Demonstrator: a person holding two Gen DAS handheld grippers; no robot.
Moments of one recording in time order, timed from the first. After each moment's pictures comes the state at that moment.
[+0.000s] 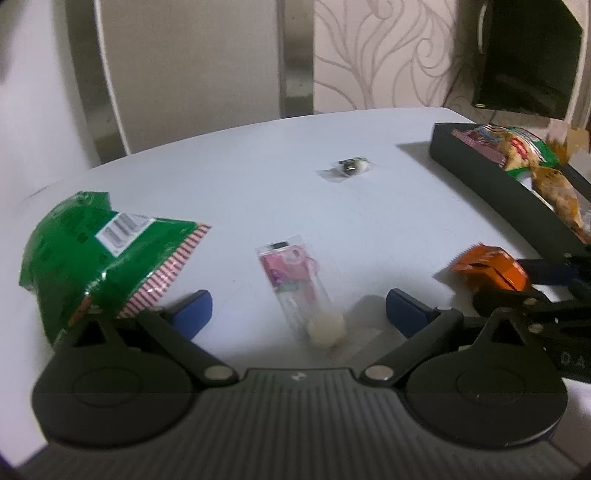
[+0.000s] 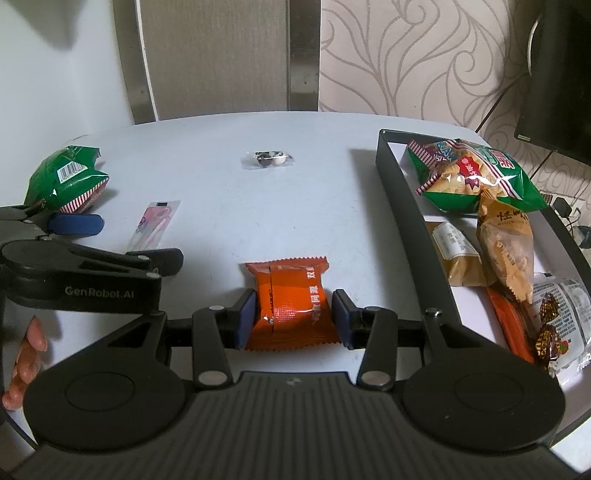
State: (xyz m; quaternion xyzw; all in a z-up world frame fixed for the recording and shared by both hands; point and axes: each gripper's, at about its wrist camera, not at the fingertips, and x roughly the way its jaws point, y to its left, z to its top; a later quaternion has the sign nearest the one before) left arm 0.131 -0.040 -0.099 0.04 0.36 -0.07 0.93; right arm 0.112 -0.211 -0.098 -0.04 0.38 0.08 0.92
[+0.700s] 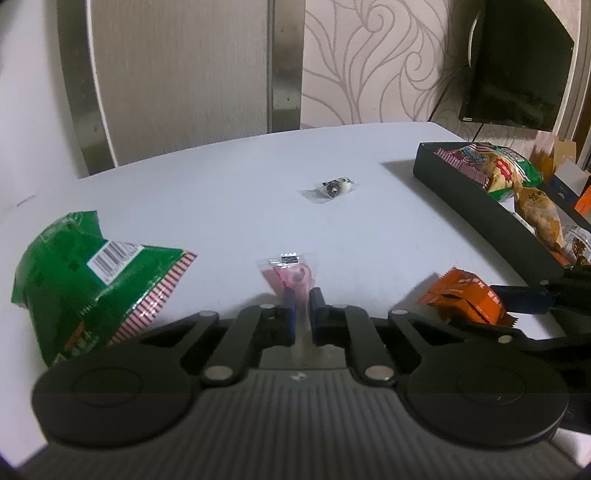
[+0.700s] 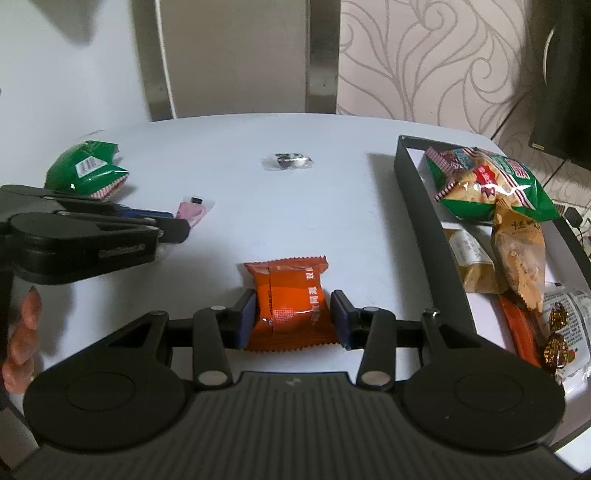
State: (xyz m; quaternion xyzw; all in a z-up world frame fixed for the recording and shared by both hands) left arm 0.136 -0.043 -0.085 0.02 0.35 -0.09 0.93; right arm 0.110 -0.206 -0.094 -0.05 0.38 0.11 0.92
